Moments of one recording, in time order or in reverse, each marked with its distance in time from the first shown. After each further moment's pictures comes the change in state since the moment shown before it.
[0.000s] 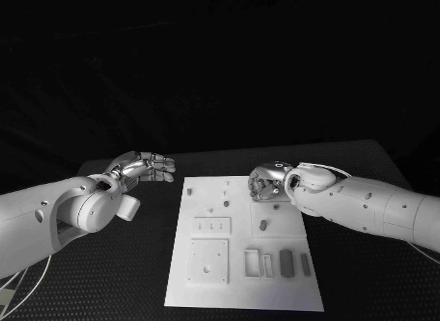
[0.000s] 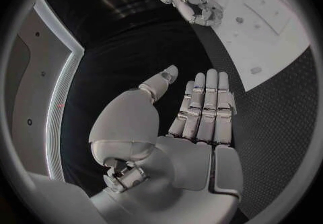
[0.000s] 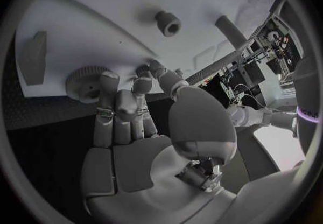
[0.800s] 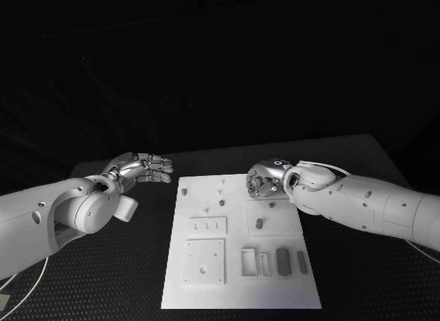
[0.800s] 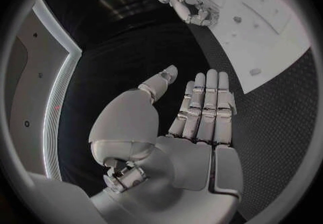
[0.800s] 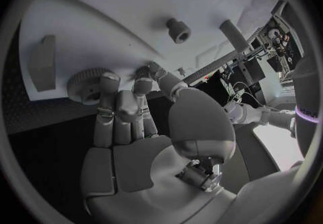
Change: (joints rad) left arm 0.000 0.000 0.000 -0.009 0.001 0.001 0.000; left_hand -0.004 -0.004 0.000 0.000 0.000 0.000 0.000 -0.004 0.000 0.003 0.004 -0.004 -0.001 0.000 0.000 -0.004 0.003 -0.007 0.004 -0.004 -0.004 -0.001; right arm 0.005 -0.006 0.007 0.006 0.001 -0.024 0.014; right_hand -0.031 0.031 0.025 0.000 0.000 0.017 -0.008 -0.004 0.003 0.004 -0.004 0.000 0.027 0.000 0.000 0.008 0.008 0.000 -0.005 -0.002 0.023 0.000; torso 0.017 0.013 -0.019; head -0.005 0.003
